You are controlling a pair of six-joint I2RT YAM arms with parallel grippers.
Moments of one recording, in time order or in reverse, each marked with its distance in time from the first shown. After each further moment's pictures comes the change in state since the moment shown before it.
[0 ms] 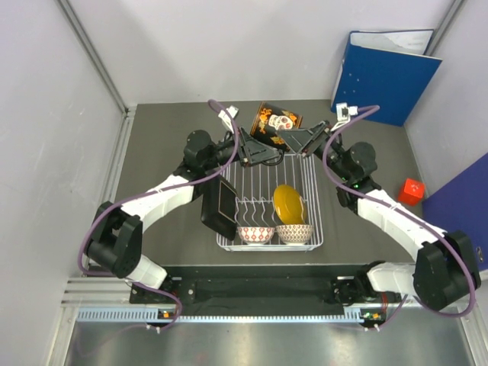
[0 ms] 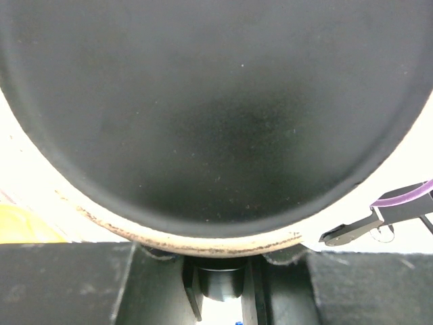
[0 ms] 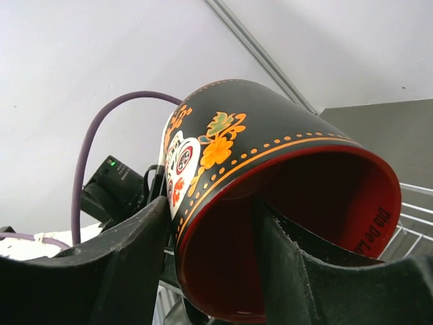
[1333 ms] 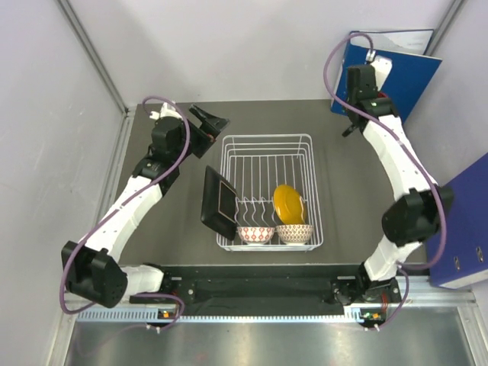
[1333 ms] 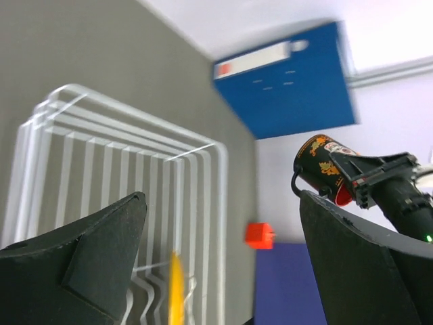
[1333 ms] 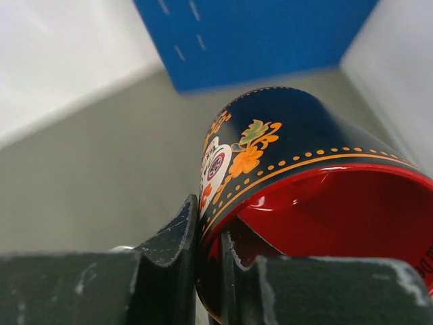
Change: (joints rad) left arm 0.201 -0.232 0.130 -0.722 -0.623 0.166; right arm -0.202 0.431 0.987 -1.383 0.954 -0.527
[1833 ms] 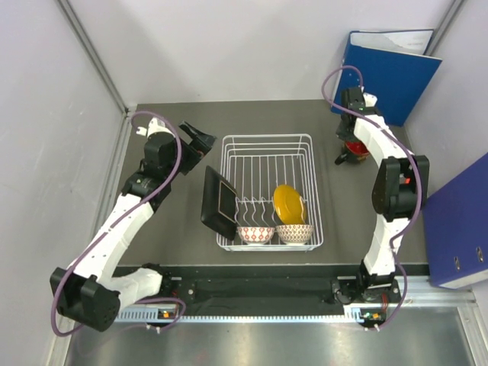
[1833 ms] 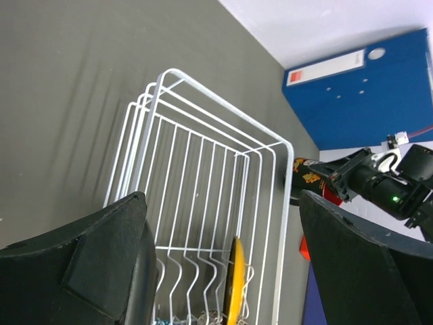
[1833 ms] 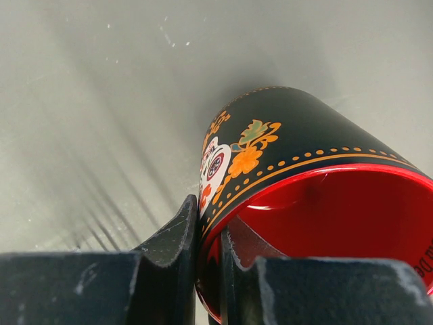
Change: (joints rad) left arm 0.000 -0.163 -0.093 -0.214 -0.165 0.089; right arm -0.118 0.303 -0.076 -0.077 -0.181 0.099
